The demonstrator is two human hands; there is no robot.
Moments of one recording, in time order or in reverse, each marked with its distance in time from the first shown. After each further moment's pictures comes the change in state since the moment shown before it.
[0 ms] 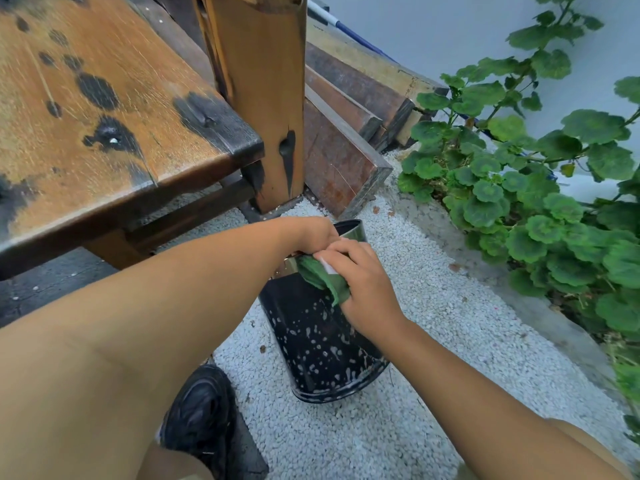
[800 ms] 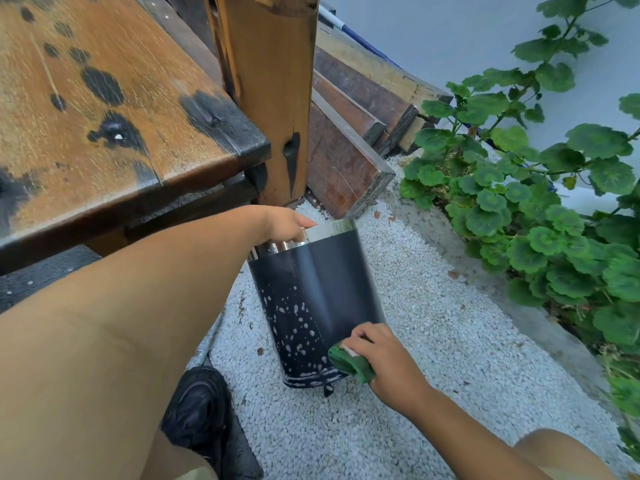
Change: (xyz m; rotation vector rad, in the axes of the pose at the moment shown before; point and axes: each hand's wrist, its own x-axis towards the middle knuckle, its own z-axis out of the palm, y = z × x) left_hand -0.007 -0.055 -0.020 -0.371 0.013 -0.143; right_hand -0.101 0.034 0.012 -0.082 -0.489 0.137
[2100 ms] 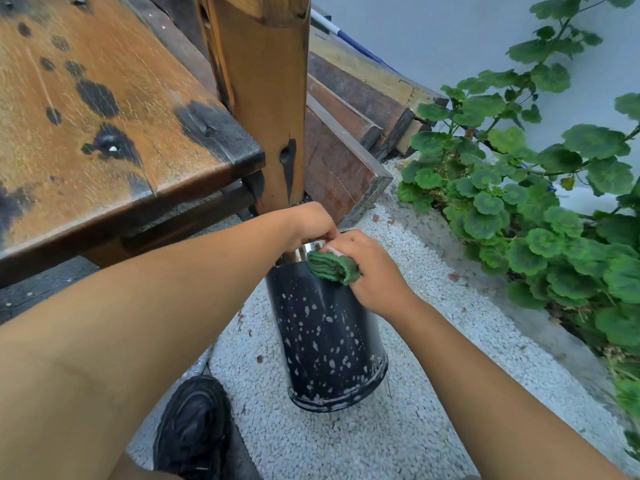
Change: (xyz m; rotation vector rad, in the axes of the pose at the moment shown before) left_hand 0.000 0.053 0.023 -0.225 0.130 0.053; right_hand 0.107 -0.029 -0.103 0.266 0.237 -0.043
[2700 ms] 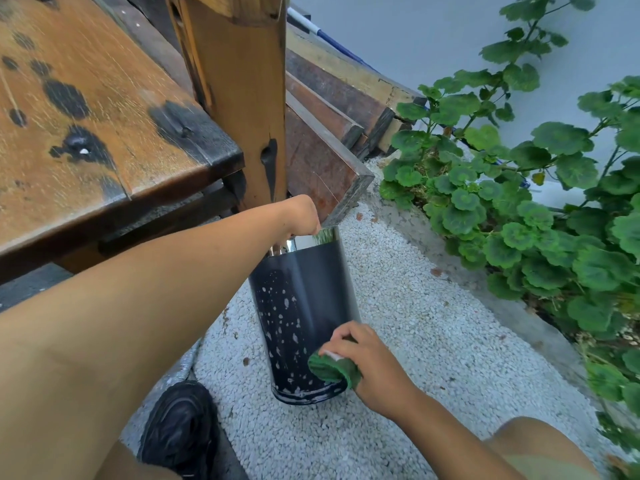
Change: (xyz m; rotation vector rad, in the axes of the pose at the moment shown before) left_hand 0.009 0.016 -0.003 0.408 0.076 0.063; right_hand -0.129 0.027 0.049 -0.022 -0.203 0.073
